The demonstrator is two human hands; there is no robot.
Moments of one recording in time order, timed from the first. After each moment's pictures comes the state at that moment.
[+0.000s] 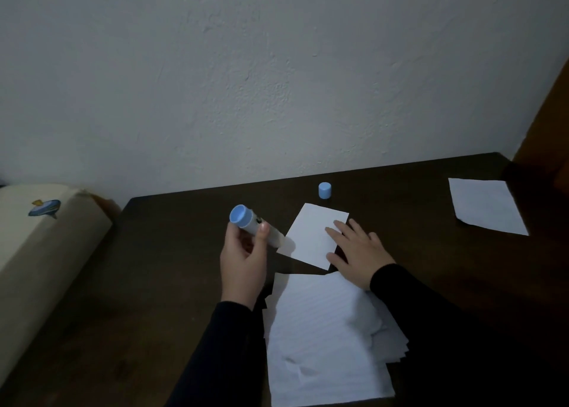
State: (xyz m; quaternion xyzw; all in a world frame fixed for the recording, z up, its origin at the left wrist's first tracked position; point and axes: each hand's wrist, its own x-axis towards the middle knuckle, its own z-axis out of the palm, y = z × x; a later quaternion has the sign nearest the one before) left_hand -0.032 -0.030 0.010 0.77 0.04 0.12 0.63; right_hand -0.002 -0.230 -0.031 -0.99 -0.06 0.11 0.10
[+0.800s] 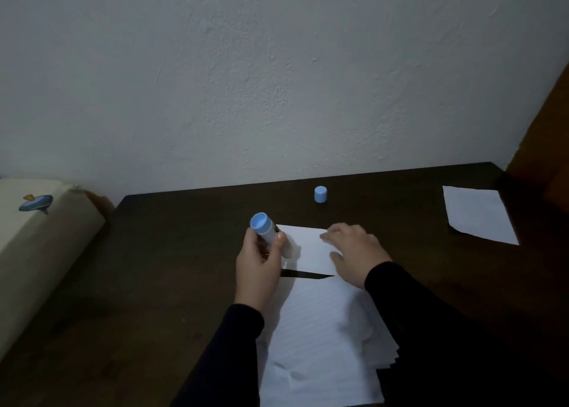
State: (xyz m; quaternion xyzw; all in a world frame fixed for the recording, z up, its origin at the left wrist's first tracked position) left_hand -0.030 -0.050 -0.004 0.79 0.03 0.07 0.61; right_hand -0.009 -0.230 -0.006 -0.98 -0.06 0.07 0.16
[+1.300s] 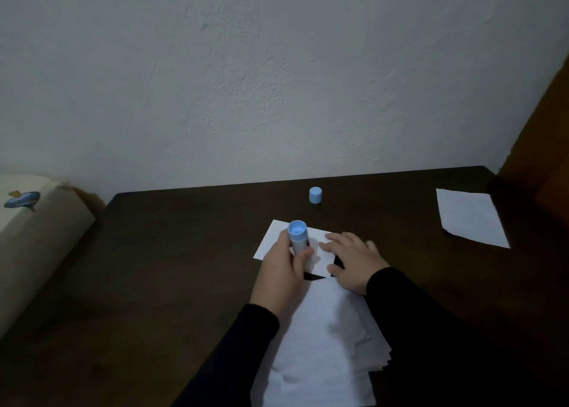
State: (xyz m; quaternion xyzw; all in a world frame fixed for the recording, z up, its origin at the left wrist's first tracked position) left_hand -0.028 -0.080 -0.012 0.87 -0.11 0.05 0.47; right_hand -0.004 -0.246 -0.022 -0.98 -0.06 0.15 0.13
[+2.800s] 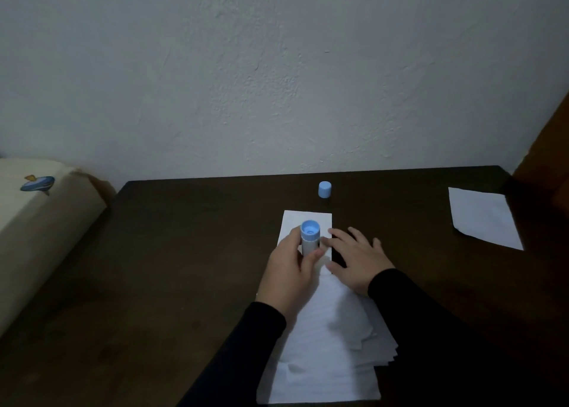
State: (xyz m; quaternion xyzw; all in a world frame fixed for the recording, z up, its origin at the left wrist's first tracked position) left_hand -0.042 -0.076 -0.013 0.85 -0.12 0.07 0.50; right_hand -0.004 -0.235 -0.031 -0.98 -0.07 0.13 0.12
